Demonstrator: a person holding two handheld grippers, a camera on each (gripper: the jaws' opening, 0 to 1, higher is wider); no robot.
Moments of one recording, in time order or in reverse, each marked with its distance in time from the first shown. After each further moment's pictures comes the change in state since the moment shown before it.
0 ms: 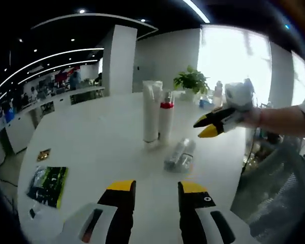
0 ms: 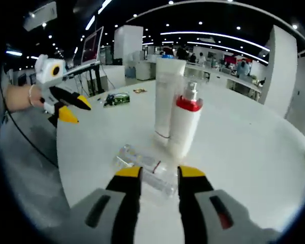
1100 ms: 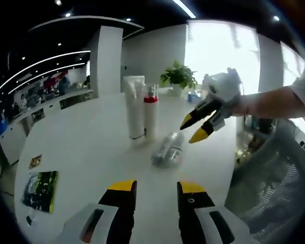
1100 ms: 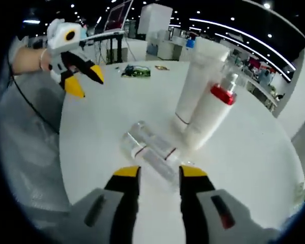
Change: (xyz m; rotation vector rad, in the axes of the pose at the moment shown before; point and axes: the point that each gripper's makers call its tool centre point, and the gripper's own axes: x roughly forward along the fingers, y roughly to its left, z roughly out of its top) left arm 0.005 -0.025 -0.009 0.061 0.014 -0.080; right arm 0.022 0.018 -0.026 -0.296 0.238 0.109
